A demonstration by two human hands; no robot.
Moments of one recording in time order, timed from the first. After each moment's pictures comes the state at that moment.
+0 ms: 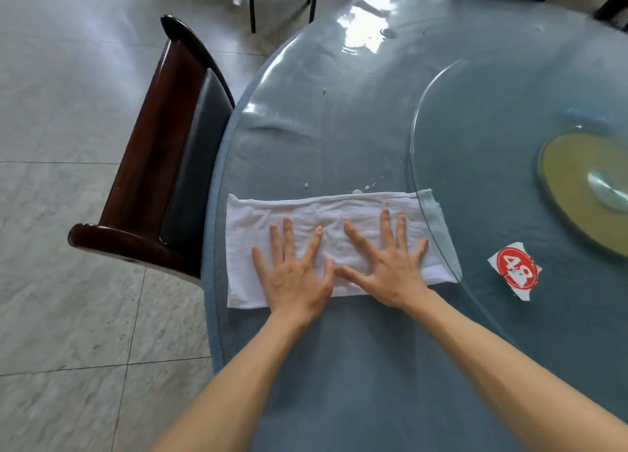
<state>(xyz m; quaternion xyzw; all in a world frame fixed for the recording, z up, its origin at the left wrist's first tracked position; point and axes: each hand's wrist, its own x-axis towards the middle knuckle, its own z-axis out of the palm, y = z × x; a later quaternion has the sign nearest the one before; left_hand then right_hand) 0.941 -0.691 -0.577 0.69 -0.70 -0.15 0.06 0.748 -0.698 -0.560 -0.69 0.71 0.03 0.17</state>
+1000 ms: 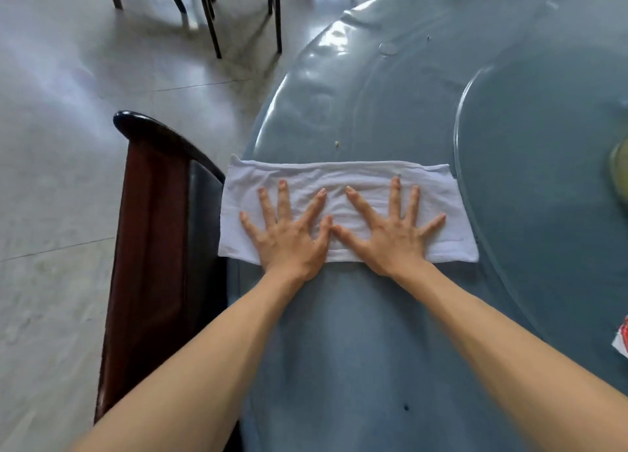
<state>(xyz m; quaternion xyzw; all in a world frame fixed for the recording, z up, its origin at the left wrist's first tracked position) 0.977 -0.972 -0.584 0.63 -0.76 -0.14 0.04 0.802 -0.931 -0.585 -0.56 0.82 -0.02 0.10</state>
